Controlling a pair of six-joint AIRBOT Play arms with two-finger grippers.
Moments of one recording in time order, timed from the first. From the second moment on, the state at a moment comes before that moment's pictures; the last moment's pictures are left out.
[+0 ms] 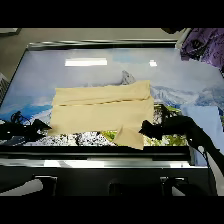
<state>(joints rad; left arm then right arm) 0.55 -1.35 0.76 0.97 -1.16 -1.41 0.03 -1.16 0.64 2.36 -0.98 -1.64</state>
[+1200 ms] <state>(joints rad) 0.45 -0.88 0.81 1.28 -1.30 -1.63 0.03 -0.64 0.67 2.10 -1.32 -1.27</state>
